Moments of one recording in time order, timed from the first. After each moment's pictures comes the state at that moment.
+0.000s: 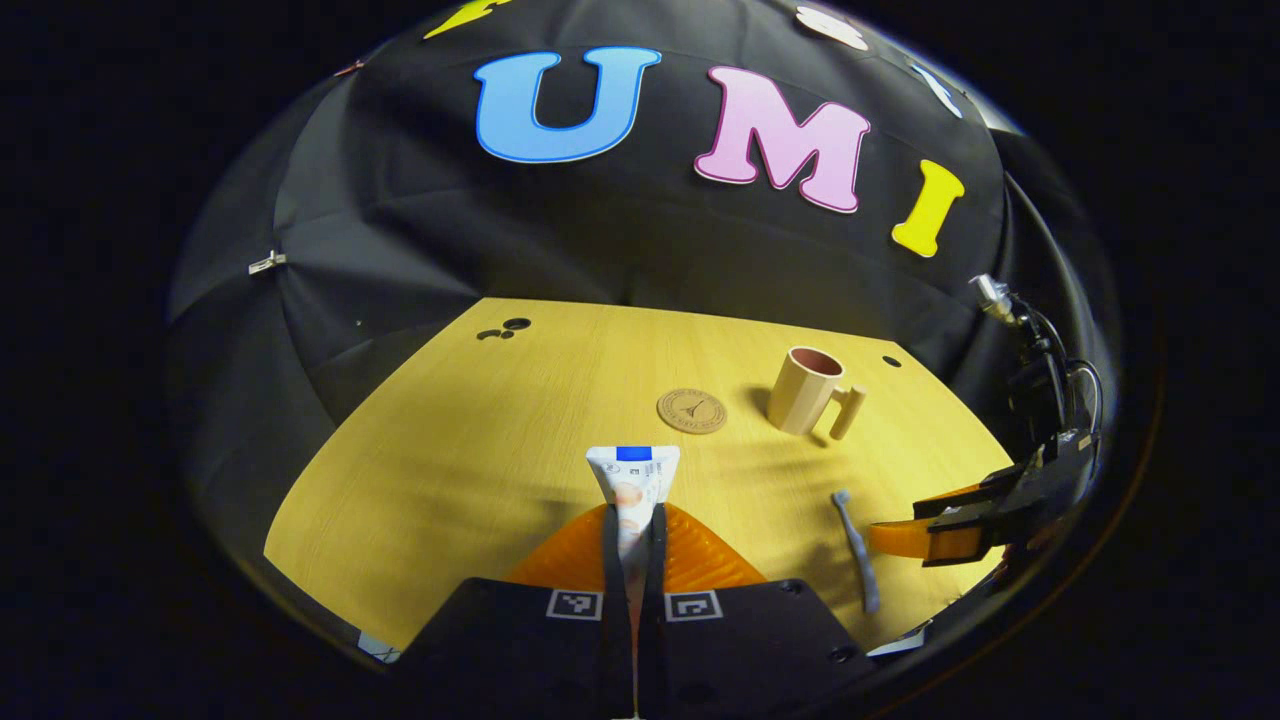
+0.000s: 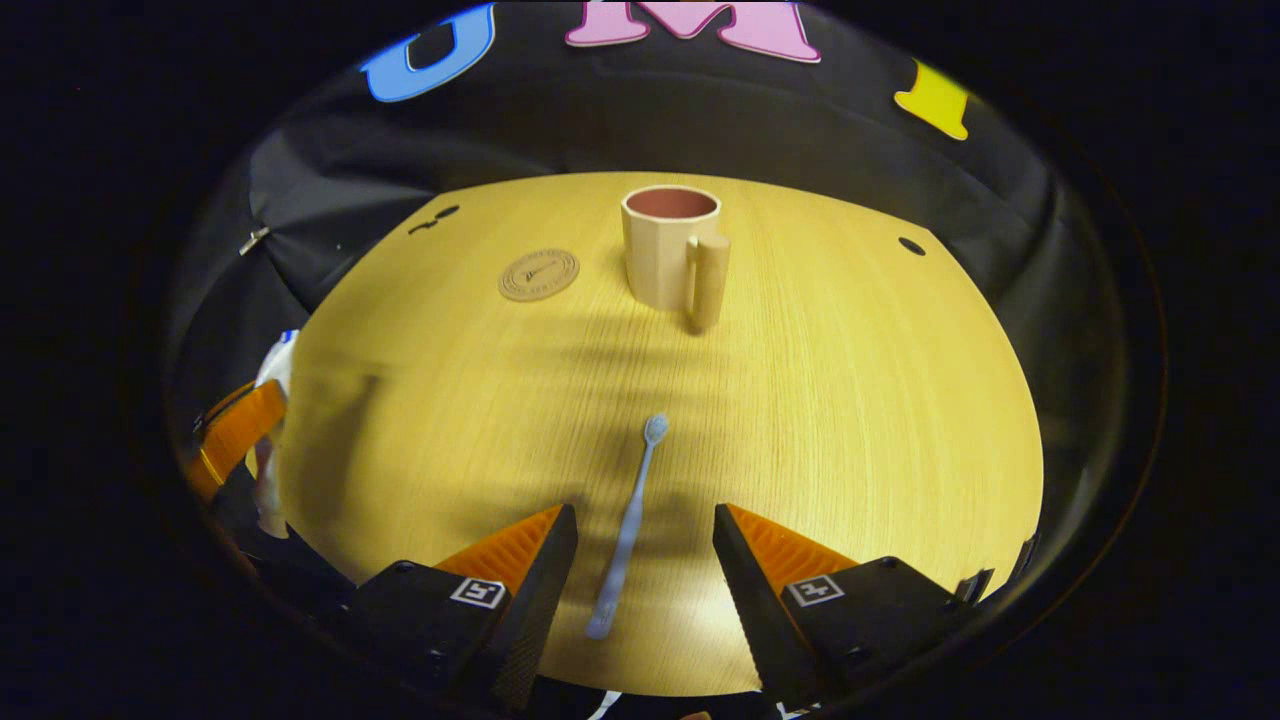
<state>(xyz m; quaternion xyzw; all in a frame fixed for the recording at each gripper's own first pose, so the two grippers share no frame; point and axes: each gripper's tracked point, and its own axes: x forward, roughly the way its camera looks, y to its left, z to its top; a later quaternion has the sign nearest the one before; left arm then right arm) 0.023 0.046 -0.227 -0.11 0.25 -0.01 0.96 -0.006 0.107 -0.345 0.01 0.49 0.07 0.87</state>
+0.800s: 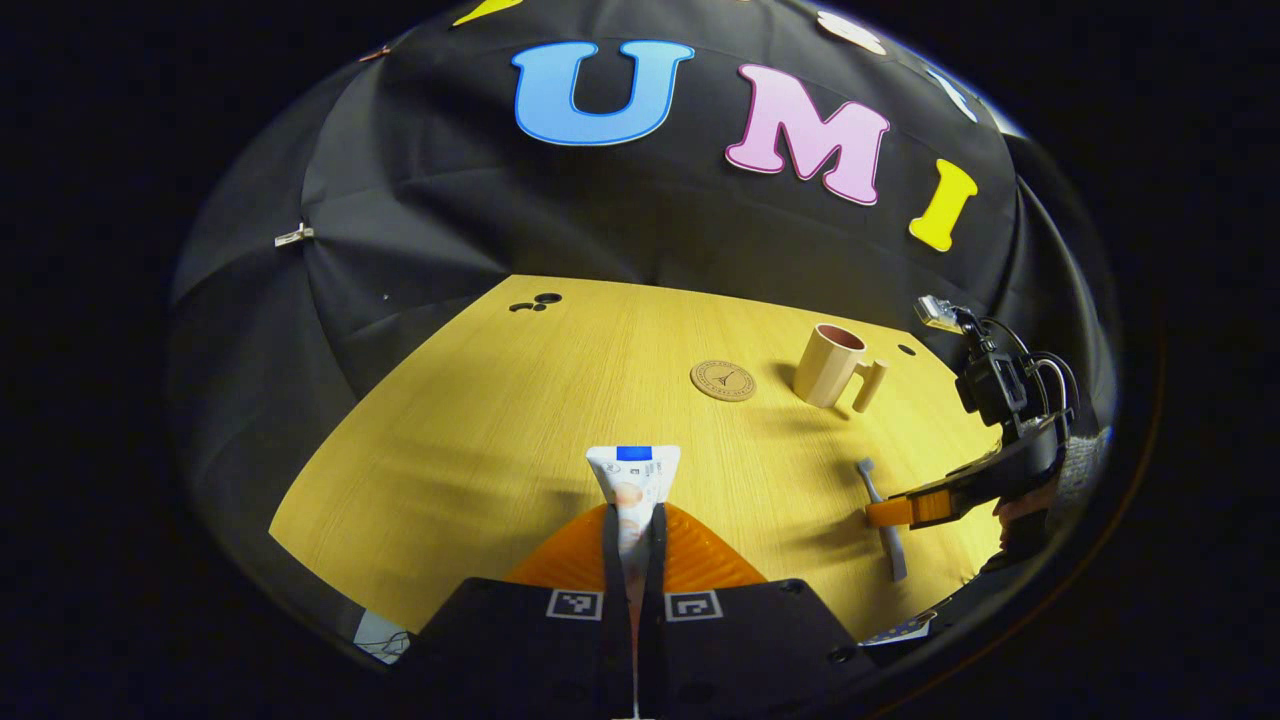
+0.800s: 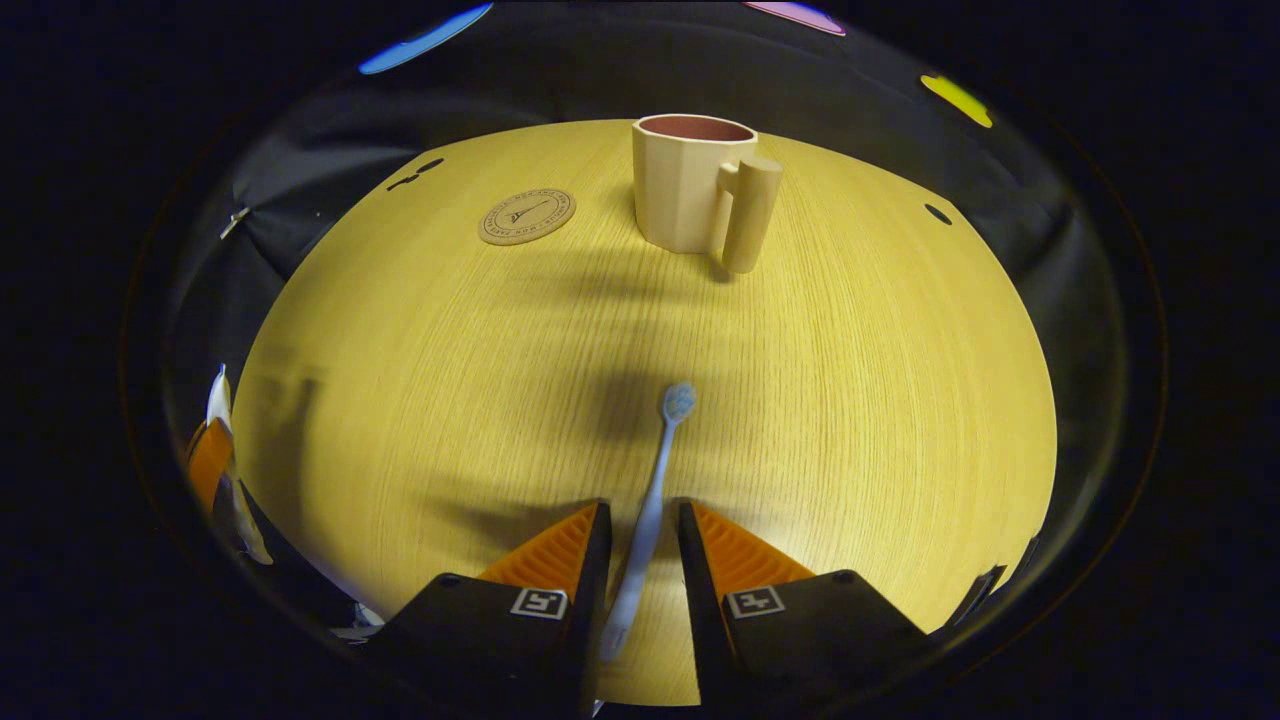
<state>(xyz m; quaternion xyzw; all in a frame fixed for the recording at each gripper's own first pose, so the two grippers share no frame) -0.009 0.069 -0.241 -0.12 0.27 0.01 0.95 0.000 0.116 -0.381 0.00 0.54 0.07 0.84</state>
